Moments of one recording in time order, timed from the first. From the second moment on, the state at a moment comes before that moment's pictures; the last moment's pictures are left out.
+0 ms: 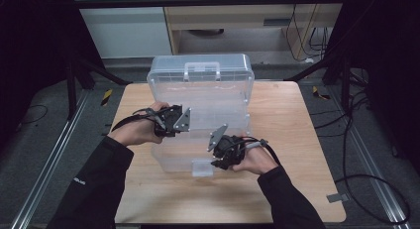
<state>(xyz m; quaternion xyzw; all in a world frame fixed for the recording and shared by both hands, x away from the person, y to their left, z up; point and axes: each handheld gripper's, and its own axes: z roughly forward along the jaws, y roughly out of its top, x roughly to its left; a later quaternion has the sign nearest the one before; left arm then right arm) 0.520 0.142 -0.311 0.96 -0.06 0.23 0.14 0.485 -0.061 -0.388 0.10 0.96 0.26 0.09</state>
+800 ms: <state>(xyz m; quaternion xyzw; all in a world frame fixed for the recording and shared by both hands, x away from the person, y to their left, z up) 0.518 0.141 -0.312 0.96 -0.05 0.24 0.14 0.474 -0.174 -0.336 0.30 0.80 0.49 0.17</state>
